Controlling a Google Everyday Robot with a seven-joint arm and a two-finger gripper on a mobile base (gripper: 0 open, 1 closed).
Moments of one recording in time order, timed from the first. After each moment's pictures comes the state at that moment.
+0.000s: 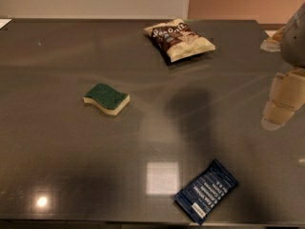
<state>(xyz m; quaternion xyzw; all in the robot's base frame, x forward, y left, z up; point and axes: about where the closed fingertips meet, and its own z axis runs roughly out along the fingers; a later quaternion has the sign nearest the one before) 0.438 -0.217 0.976 -0.60 0.78 -0.03 0.16</state>
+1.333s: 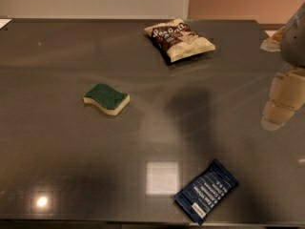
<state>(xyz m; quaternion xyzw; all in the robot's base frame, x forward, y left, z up) 0.438 -0.217 0.976 -0.60 0.78 -0.03 0.16</state>
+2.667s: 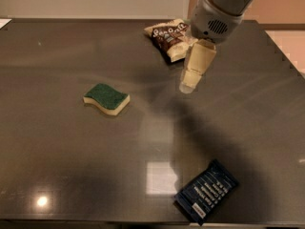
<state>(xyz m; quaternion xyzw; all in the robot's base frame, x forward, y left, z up) 0.542 -0.085 0.959 -0.64 0.74 0.05 0.18</state>
